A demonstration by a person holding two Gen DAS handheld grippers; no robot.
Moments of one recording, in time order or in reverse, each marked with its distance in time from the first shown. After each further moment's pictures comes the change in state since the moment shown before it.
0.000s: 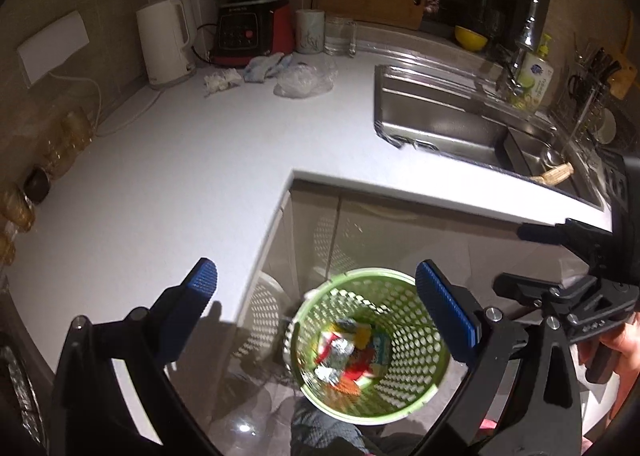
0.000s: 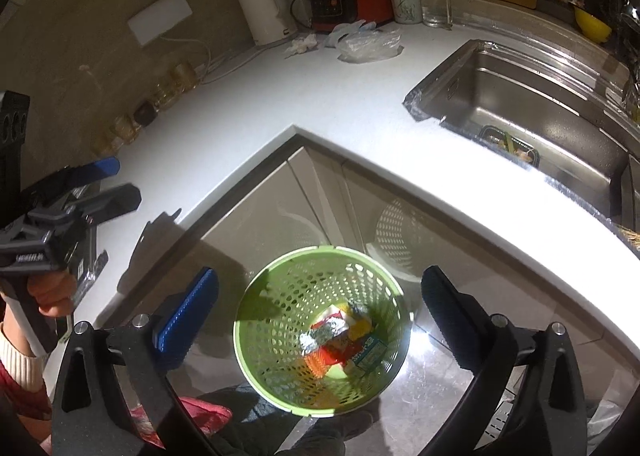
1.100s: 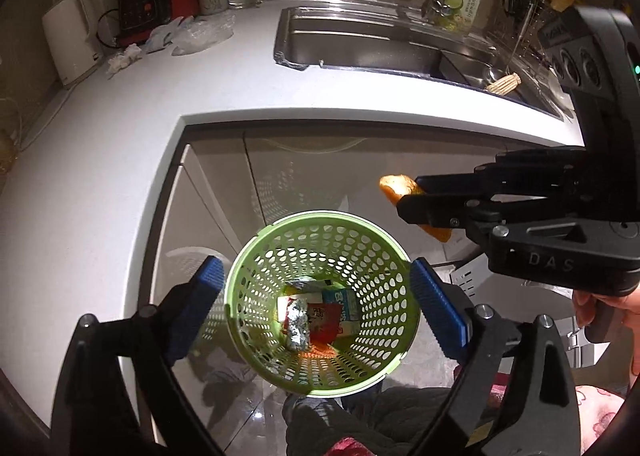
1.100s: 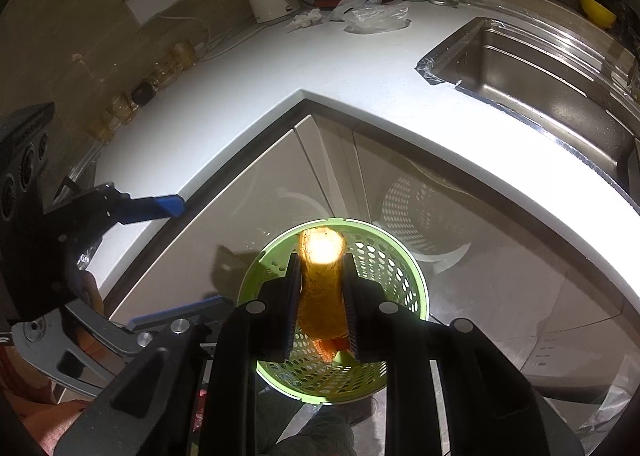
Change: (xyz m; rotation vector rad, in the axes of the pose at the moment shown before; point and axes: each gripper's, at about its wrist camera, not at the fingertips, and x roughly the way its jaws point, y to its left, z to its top) left arm 0.035 -0.067 -0.057 0.205 0.133 -0.177; right arm 0.022 0.013 -0.030 -0.008 0.063 0.008
